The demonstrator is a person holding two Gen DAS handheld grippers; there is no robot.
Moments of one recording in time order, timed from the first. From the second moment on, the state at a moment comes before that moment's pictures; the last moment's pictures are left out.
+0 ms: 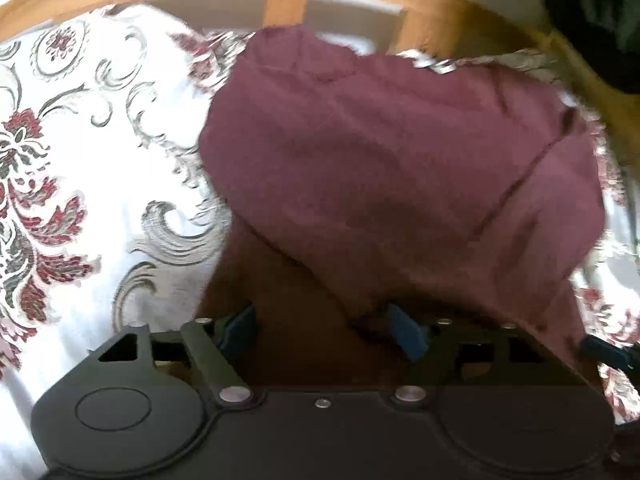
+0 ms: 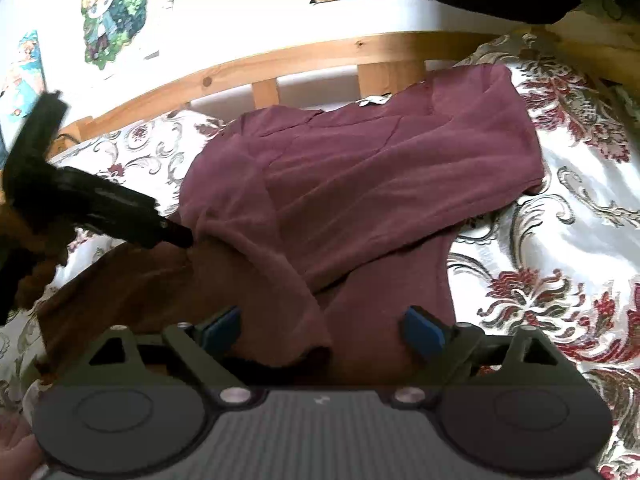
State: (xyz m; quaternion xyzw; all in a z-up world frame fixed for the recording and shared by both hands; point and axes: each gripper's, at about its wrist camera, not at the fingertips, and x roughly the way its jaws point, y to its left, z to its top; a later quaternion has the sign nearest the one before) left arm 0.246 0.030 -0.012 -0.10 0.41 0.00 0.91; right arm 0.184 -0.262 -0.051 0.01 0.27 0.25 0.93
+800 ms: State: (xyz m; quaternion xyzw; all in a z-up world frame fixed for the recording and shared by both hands) left arm 0.125 0.047 -0.008 -0.04 0.38 -0.01 0.92; right arm 0.163 -0.254 -0.045 -0.15 0.27 0.18 0.93
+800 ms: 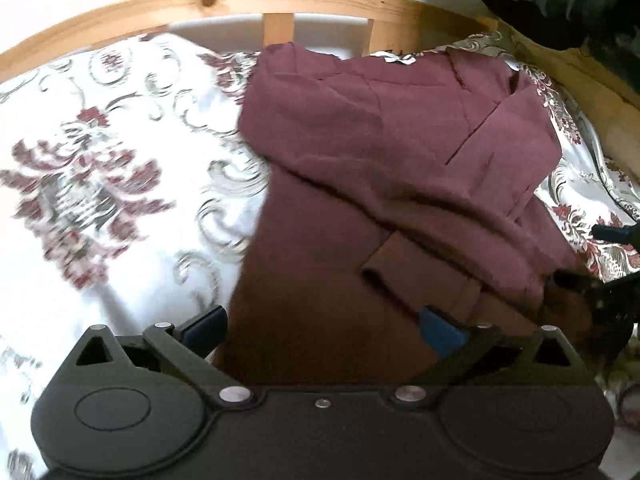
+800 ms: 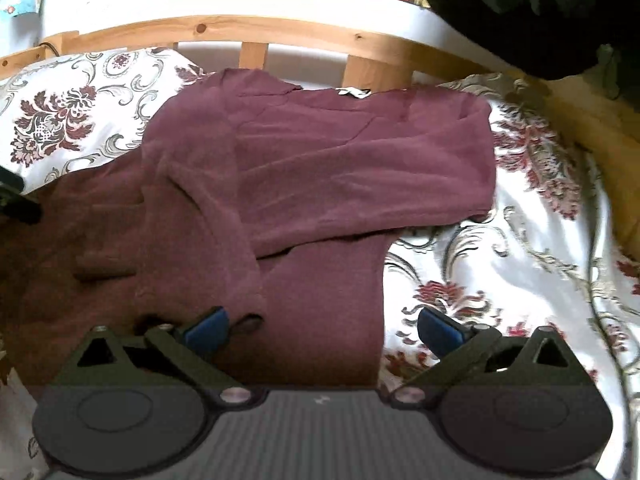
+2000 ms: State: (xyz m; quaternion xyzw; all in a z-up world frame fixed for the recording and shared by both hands) left arm 0.075 0.043 -0.037 0.18 0.41 -0.02 0.89; right arm 0.081 -0.233 -0.065 -0.34 0.32 0.18 0.87
